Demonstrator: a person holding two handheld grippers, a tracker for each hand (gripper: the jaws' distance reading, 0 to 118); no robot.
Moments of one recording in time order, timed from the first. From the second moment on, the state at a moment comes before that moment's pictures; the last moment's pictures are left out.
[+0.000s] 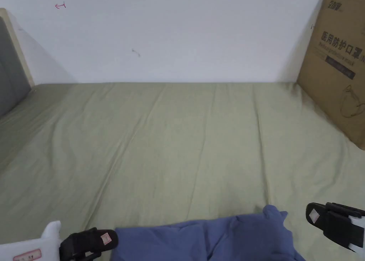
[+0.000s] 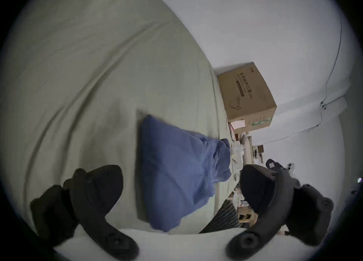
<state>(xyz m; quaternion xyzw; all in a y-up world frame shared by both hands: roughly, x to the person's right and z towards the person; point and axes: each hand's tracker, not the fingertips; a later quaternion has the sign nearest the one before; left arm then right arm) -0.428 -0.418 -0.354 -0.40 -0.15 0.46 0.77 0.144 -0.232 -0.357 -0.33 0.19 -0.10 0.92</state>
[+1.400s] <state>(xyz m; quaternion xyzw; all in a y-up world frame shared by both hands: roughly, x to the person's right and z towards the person) -0.332 -0.290 -0.372 -0.49 -0.06 0.27 0.83 0.137 -0.230 -0.342 -0.34 0.24 -0.10 0.90</state>
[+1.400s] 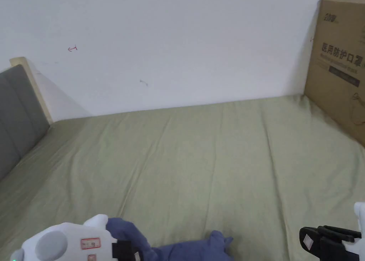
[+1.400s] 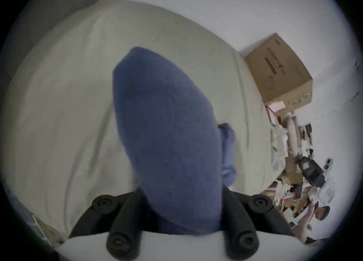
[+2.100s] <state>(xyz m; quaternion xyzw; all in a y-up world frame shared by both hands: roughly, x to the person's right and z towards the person) -0.247 -0.290 -0.376 -0.42 -0.16 0.23 0.86 0.167 -0.235 -0.339 -0.34 0.22 -0.14 0.90</state>
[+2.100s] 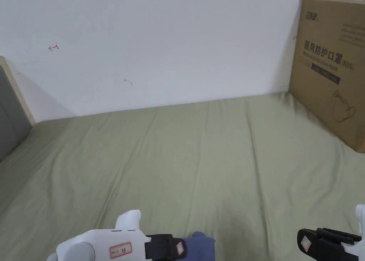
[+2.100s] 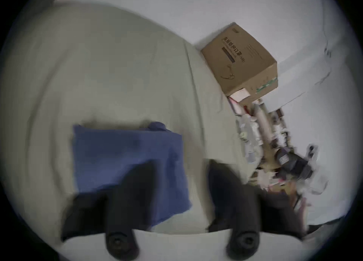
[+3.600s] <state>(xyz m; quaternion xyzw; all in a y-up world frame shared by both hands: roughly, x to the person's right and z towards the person) -0.264 -0.161 -0.267 -0.03 0.10 0.04 0.99 0.095 -0.151 -0.340 -0.05 0.15 -0.05 0.99</state>
